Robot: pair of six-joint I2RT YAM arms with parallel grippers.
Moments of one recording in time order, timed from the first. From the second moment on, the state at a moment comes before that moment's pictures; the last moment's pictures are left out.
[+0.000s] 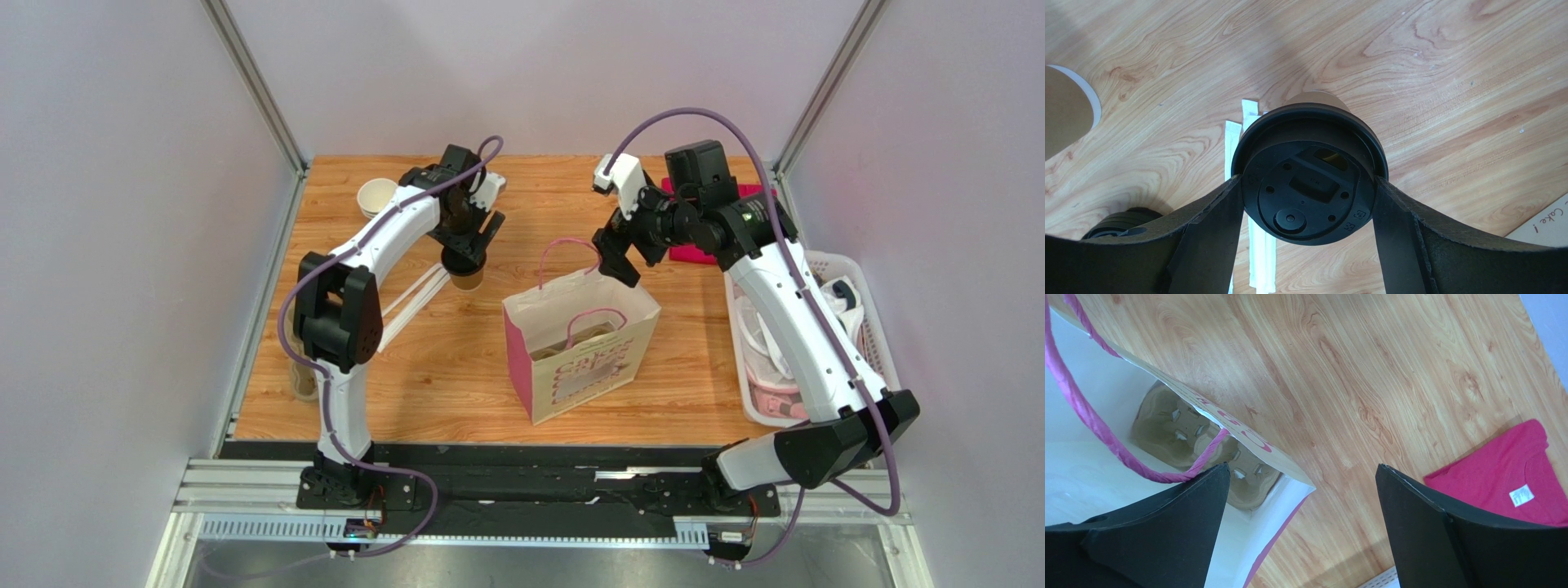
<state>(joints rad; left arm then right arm) -0.39 2.03 1.80 -0.89 0.02 0.17 0.41 1.41 1.67 -1.02 -0.37 -0.49</state>
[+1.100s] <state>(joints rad) -0.38 1.98 1.83 -1.07 0.16 0.22 0.41 1.56 1.72 -1.13 -0.71 -0.91</state>
